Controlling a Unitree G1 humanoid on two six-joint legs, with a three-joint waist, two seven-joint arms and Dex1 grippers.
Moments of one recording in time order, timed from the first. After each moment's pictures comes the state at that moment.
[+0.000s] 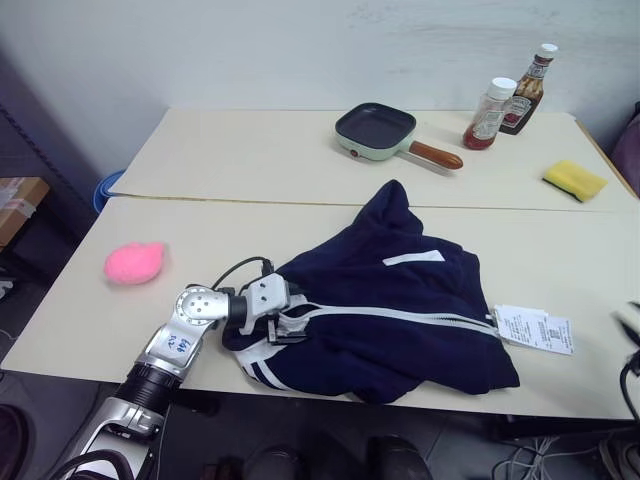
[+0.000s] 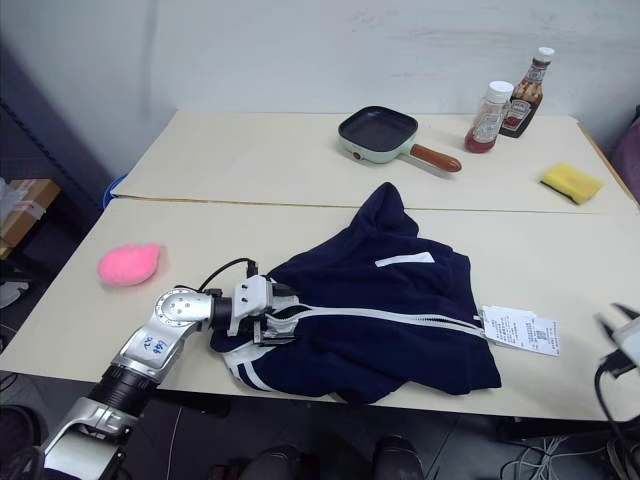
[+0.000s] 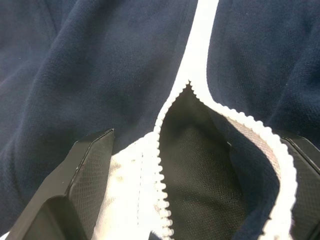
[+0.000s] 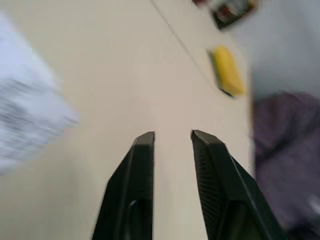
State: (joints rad) left arm -0.42 0.53 -0.27 0.22 -0.12 -0.01 -0.98; right arm 0.48 -0.95 -0.51 0.15 0.26 -0.45 0.70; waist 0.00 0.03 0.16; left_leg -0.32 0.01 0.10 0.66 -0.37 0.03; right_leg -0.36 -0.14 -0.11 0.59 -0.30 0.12
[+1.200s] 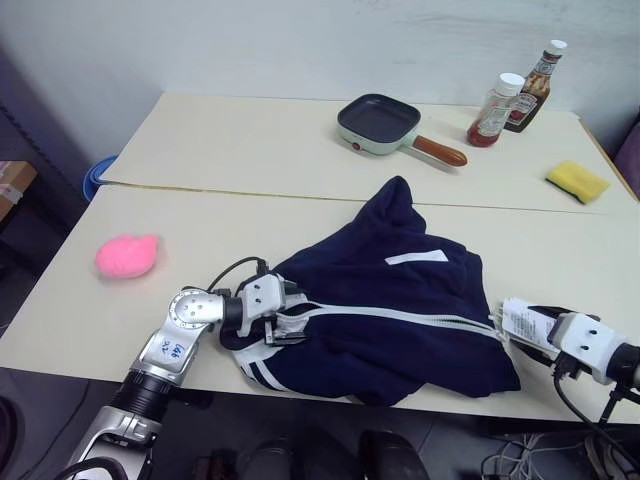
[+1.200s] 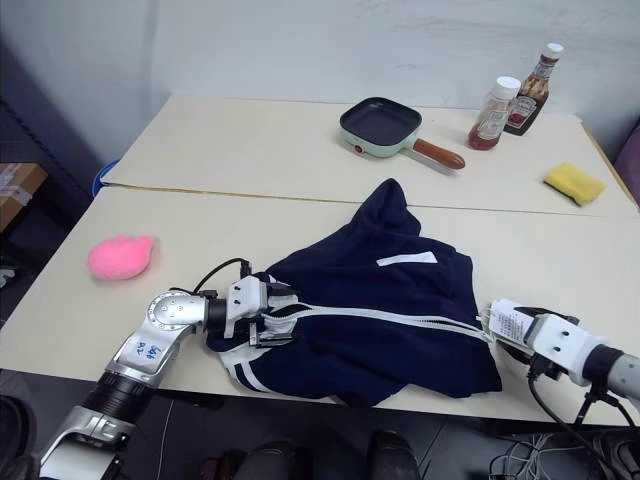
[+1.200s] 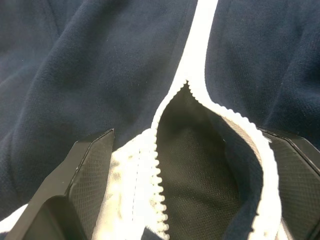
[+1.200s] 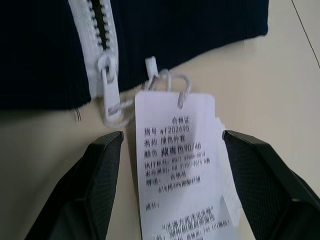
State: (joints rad) left arm -0.38 0.53 -0.23 0.17 -0.13 -0.01 -1.00; right arm 0.20 -0.95 -0.29 0.12 0.09 -0.32 0.86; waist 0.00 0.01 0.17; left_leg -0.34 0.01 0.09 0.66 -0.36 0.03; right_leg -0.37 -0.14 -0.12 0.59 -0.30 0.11
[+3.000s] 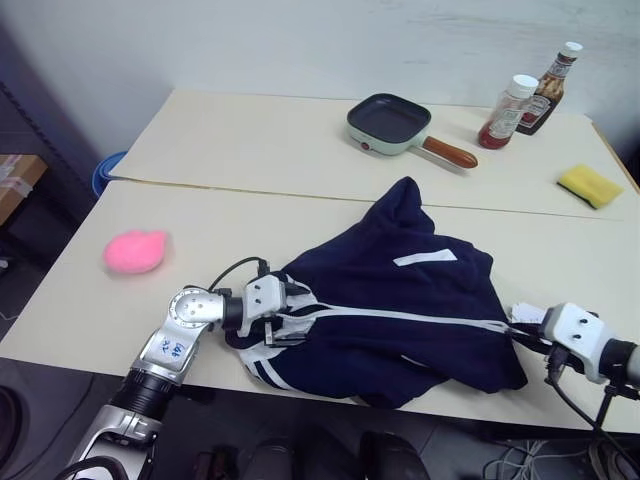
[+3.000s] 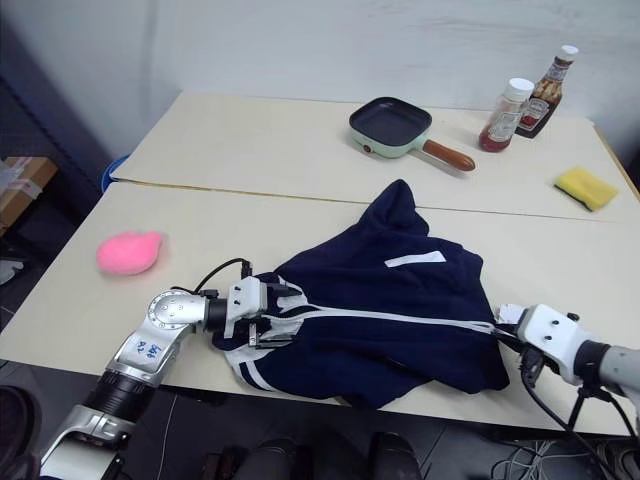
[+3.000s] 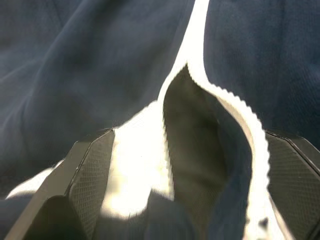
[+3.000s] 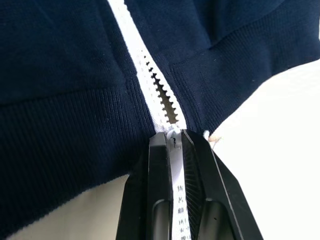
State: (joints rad) left arm -0.39 0.52 -0.22 0.17 -0.13 -0.02 -1.03; right arm 0.24 -1.00 -0.35 -0.03 0.20 -0.01 1.00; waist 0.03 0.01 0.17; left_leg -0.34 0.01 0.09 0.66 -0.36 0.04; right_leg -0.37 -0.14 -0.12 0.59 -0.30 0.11
